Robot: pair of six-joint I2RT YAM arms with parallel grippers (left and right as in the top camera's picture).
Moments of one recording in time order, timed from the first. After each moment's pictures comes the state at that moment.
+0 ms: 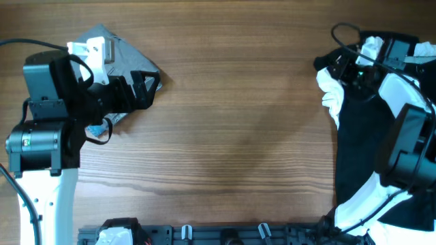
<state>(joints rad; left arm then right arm) 0.03 1.15 1.37 -0.94 0.46 -0.20 -0.33 1.97 1.29 -0.33 -0.55 0.08</state>
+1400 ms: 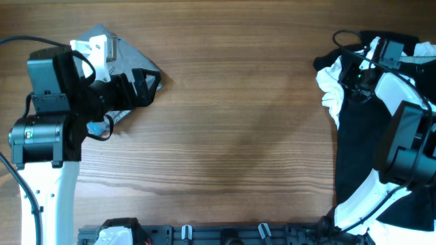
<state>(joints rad) 0.03 1.18 1.37 -0.94 0.46 -0.20 -0.31 2.02 1.29 -0.36 -0.11 0.18</state>
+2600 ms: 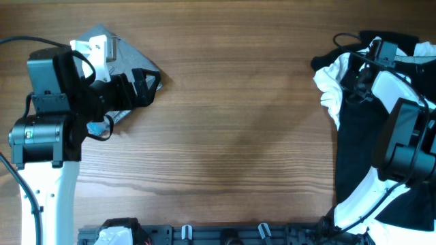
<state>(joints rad) 0.03 1.18 1.37 -0.94 0.46 -0.20 -0.30 2.04 1.31 -0.42 0.03 0.28</state>
